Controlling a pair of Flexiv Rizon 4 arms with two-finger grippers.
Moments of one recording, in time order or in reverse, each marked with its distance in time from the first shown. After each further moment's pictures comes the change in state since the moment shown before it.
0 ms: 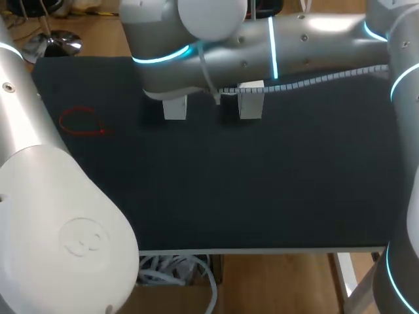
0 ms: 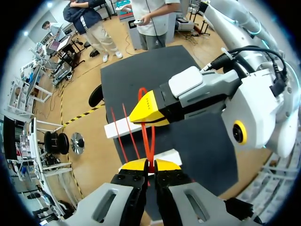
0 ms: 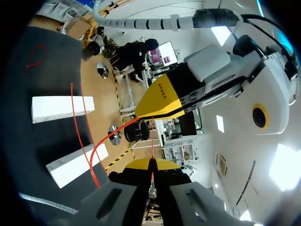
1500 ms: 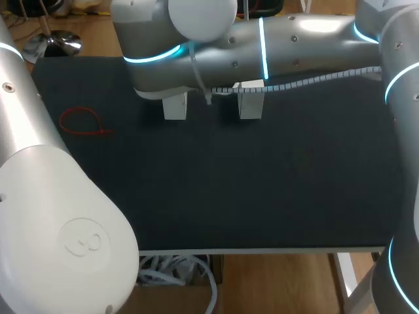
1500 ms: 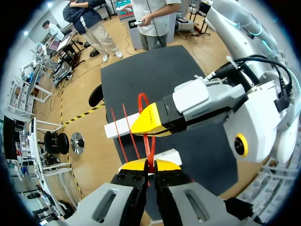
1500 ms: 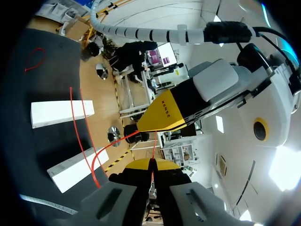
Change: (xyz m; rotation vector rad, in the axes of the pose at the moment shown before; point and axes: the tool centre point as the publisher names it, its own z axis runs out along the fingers) left arm 0.000 0.000 0.000 -0.001 0.000 -0.001; right arm 0.003 0.016 0.002 -0.004 -0.005 0.004
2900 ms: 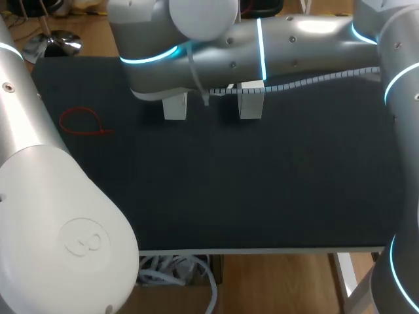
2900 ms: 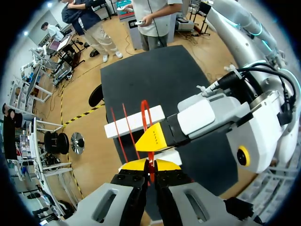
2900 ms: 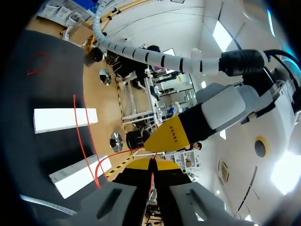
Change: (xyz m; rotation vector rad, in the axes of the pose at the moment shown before) left arm 0.000 0.000 0.000 0.000 0.000 0.000; right arm 0.007 0.022 0.001 -0.062 0.026 -0.012
